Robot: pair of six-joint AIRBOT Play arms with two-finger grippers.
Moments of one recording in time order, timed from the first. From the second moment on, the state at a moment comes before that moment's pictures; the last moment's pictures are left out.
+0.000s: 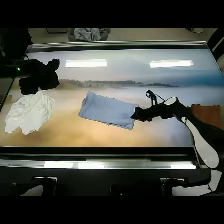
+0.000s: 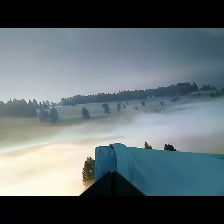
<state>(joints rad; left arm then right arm) 0.03 -1.26 1.58 1.11 -1.08 -1.29 0.04 -1.64 1.07 -0.64 1.03 1.11</state>
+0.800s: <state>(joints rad) 0.03 -1.26 1.53 1.11 -1.09 -1.28 -0.51 -1.49 1.65 -0.76 1.36 1.19</state>
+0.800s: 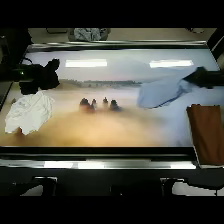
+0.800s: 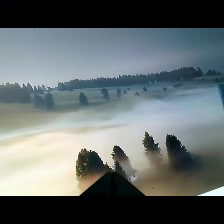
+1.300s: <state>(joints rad) 0.03 -1.26 1.53 1.11 -1.09 -1.28 -0.98 -1.42 1.81 -0.78 1.60 1.22</state>
